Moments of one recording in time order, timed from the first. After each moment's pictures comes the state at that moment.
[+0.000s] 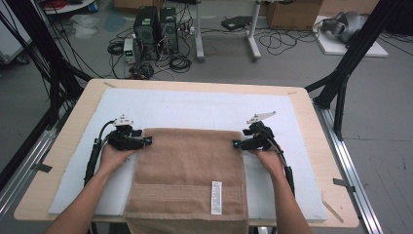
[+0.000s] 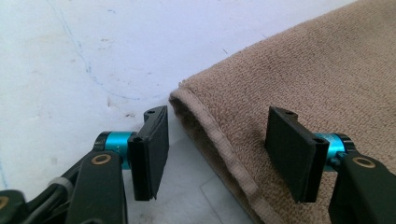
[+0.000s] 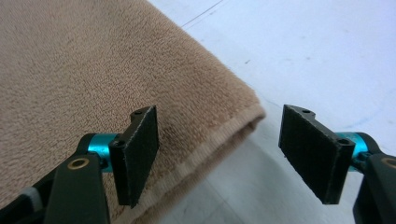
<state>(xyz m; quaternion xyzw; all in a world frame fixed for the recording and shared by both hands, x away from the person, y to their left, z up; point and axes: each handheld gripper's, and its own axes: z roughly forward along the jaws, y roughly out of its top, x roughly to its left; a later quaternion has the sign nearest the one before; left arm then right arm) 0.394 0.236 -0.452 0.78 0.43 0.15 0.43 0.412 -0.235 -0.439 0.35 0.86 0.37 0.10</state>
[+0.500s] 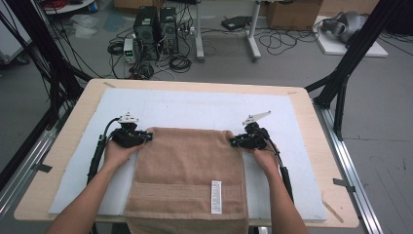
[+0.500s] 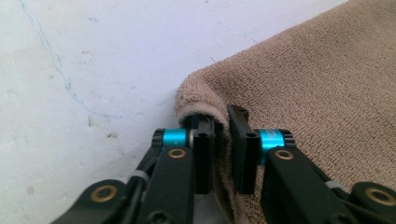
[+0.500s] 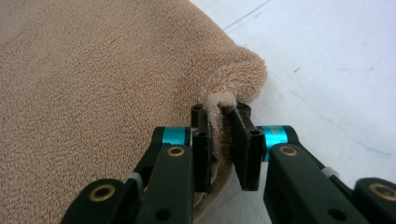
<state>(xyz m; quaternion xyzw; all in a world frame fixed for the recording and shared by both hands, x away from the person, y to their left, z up) 0.400 0.224 -0.445 0.80 0.42 0.14 0.41 0.415 -0.225 -0.441 0.31 0.86 0.39 0.05</state>
